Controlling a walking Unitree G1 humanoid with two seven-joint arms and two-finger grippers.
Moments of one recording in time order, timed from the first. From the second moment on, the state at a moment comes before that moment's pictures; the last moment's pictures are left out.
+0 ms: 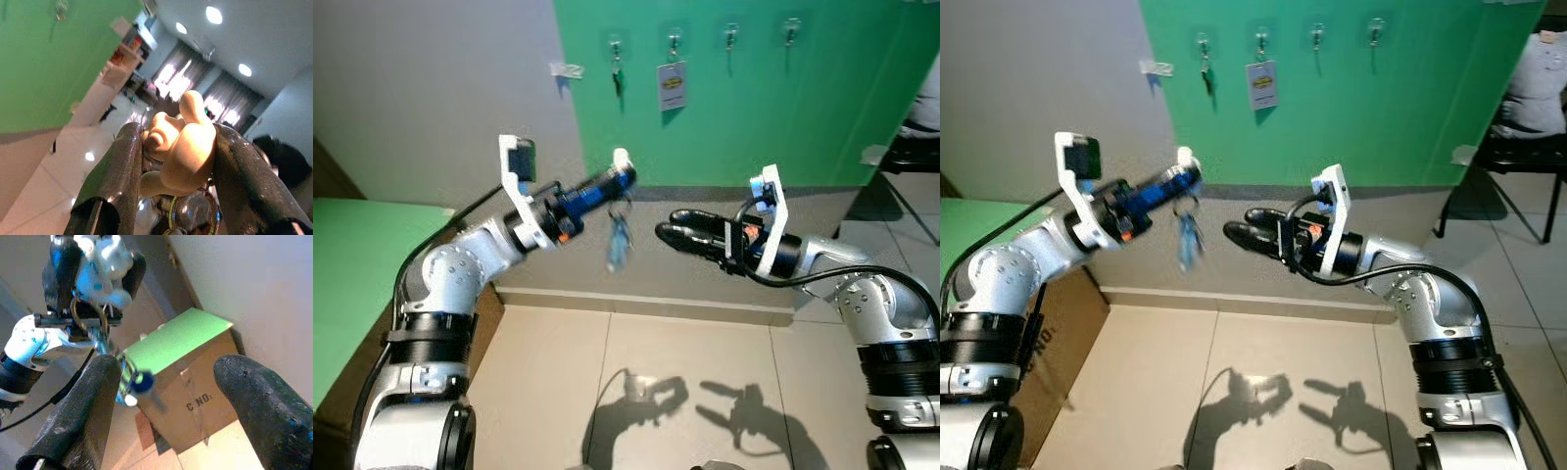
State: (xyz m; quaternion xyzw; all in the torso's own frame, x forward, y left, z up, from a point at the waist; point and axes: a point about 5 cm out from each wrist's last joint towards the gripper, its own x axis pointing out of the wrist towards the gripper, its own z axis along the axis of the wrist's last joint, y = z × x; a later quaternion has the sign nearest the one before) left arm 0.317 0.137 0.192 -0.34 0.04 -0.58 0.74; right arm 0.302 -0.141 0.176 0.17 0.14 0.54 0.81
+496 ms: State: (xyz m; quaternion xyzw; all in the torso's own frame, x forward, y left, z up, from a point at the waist) left arm 0.313 0.128 0.183 -0.31 0.06 -0.60 0.74; right arm 0.302 -0.136 0.182 0.14 0.14 0.57 0.79
